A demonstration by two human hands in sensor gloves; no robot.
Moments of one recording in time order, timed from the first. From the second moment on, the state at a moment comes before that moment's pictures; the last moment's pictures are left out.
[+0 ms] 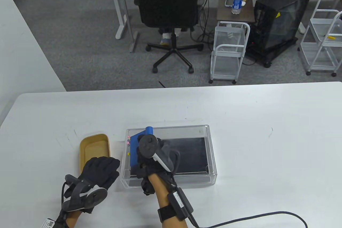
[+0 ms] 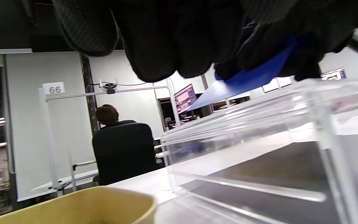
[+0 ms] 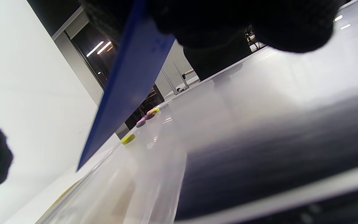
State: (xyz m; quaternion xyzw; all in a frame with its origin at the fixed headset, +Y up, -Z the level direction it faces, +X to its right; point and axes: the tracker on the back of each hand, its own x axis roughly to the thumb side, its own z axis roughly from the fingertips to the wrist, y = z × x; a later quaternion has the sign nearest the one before) left_hand -0.306 -0.704 -0.314 0.21 -0.27 -0.07 0.94; right_hand -0.092 -0.680 -0.390 0.03 -0.01 0.96 0.27
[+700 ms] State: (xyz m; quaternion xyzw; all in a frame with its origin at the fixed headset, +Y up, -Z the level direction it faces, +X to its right) left_hand -0.384 -0.751 -0.376 -0.02 0.07 -0.08 0.99; right_hand -0.089 -0.671 -0.383 0.03 -0.03 0.95 0.30
